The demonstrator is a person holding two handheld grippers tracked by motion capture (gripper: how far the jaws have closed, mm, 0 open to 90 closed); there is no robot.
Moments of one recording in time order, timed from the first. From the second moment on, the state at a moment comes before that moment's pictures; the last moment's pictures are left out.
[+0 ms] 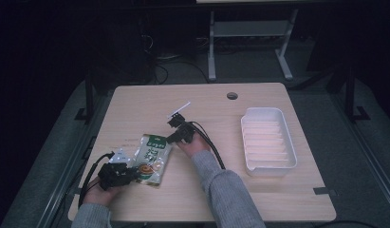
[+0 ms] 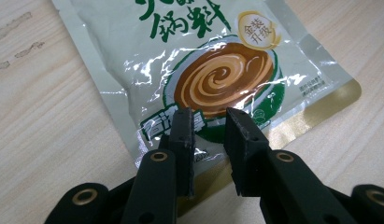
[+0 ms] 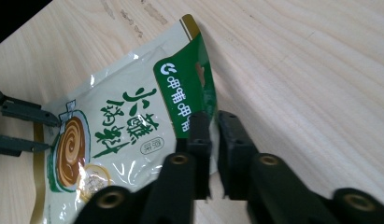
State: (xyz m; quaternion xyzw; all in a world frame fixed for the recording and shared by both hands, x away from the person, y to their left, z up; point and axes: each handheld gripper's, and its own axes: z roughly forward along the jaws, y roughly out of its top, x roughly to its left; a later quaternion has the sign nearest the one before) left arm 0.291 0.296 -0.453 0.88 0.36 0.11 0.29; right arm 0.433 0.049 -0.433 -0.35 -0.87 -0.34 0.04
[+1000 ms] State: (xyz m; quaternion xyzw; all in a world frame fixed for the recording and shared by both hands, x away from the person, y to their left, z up) left arm 0.292 0.295 -0.453 0.88 0.36 0.11 0.29; right arm 0.445 0.043 -0.452 -0.35 -0.86 -0.34 0.14
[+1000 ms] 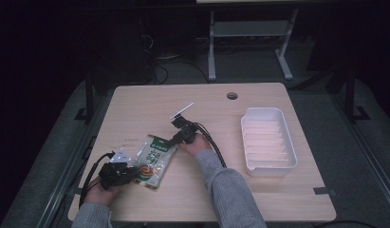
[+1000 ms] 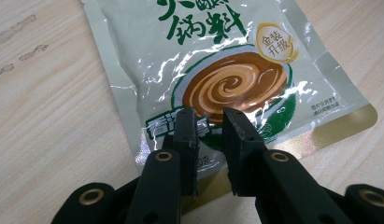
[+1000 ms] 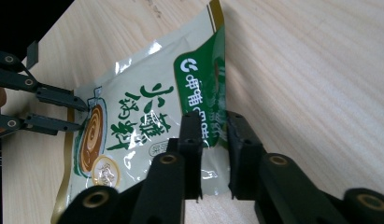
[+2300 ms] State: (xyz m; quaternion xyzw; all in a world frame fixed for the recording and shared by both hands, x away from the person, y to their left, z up) left arm 0.287 0.302 -0.439 0.85 0.38 0.13 0.34; right arm 0.444 0.039 -0.435 -0.32 -0.87 -0.34 0.15
